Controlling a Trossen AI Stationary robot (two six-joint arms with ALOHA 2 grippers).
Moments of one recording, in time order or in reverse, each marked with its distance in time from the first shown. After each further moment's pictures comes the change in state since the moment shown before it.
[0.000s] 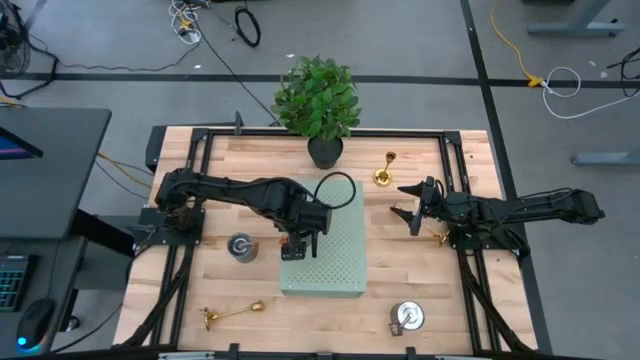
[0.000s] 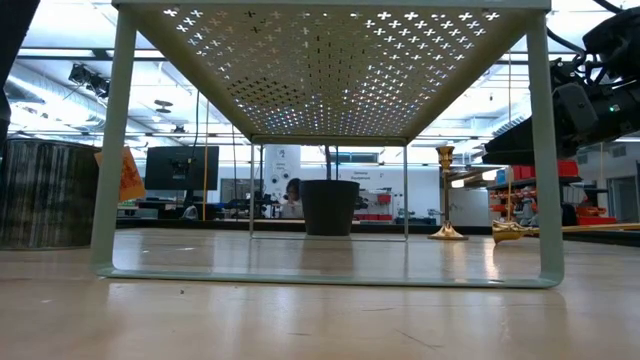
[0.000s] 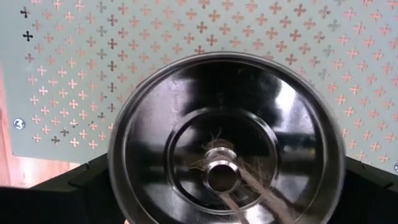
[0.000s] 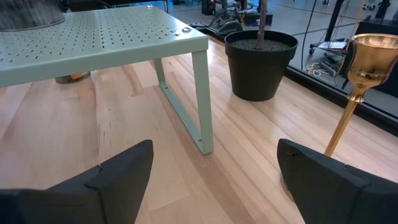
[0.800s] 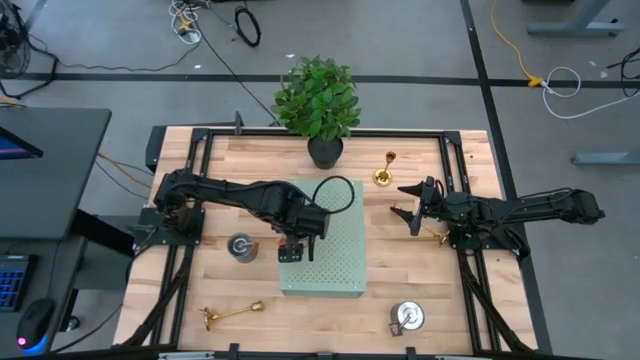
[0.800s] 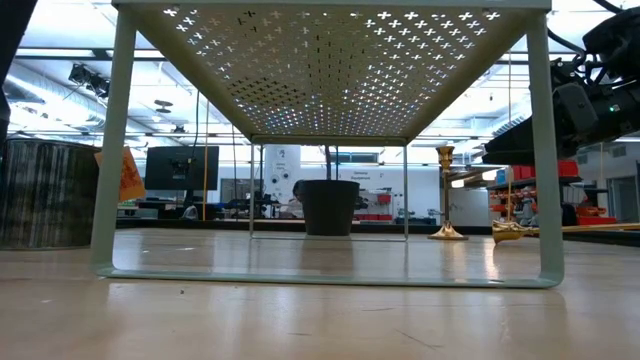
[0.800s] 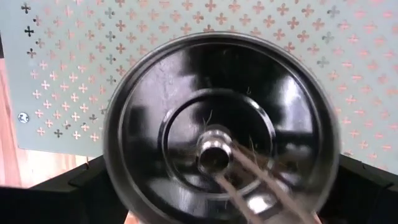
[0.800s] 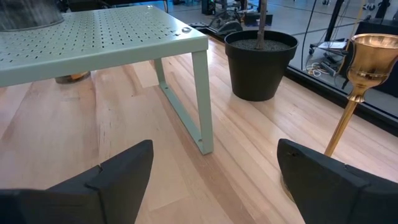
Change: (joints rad) left arm -0.022 -0.007 0.000 -0.021 -0.022 0.000; right arm 0.000 0.000 0.000 0.000 0.000 0.000
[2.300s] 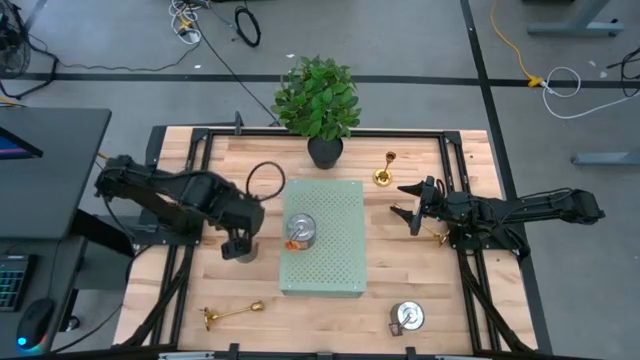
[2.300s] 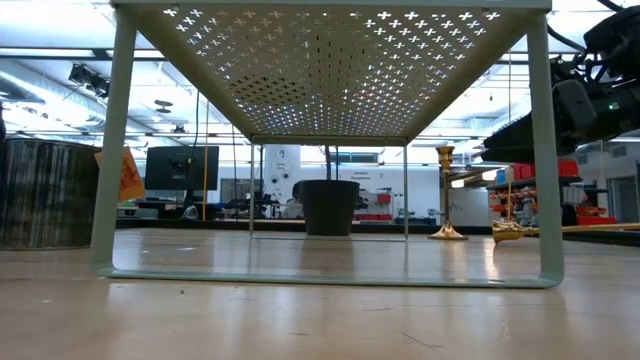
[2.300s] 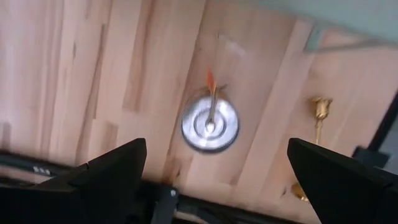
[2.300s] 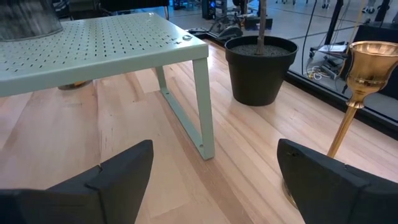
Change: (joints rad) left arm -0.103 -0.491 -0.452 -0.064 0.050 -0.311; right arm 0.000 0.000 0.000 0.021 0.000 0.000
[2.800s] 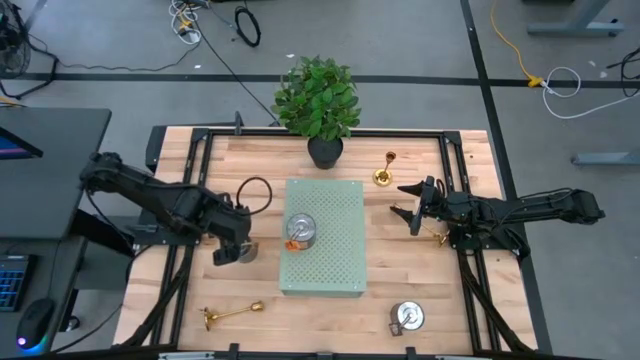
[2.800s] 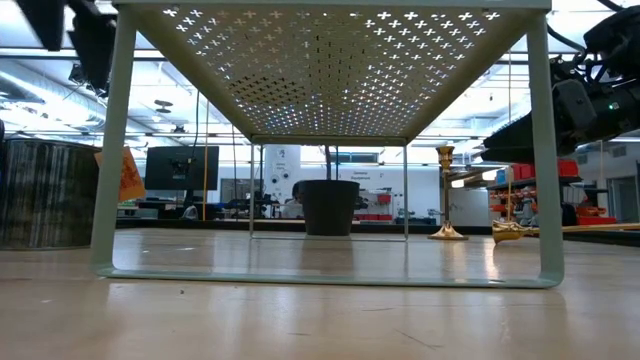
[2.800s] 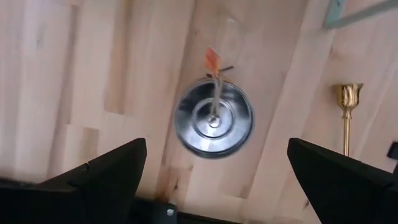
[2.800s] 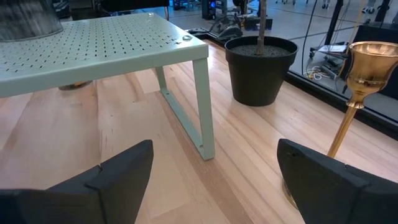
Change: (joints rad) left arm -0.066 -0.199 -0.399 0.265 -0.008 -0.012; right arm 0.000 0.000 0.000 0.001 0.000 0.000
